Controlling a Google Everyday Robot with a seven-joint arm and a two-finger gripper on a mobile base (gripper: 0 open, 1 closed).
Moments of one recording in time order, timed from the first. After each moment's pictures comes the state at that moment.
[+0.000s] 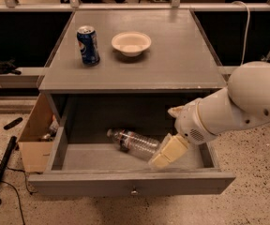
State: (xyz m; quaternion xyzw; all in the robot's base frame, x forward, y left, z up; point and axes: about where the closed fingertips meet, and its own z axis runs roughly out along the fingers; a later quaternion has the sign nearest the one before) arm 0.446 -0.071 0.791 -0.52 0.79 0.19 0.27
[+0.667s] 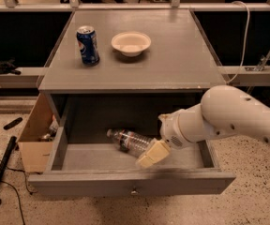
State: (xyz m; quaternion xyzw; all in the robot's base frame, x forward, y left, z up) arm 0.481 -0.046 0.729 -0.50 0.80 0.19 0.29
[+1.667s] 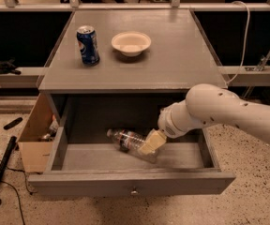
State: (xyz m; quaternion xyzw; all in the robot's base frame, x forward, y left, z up) arm 0.550 -0.053 0.682 -0.50 0.81 0.13 0.28
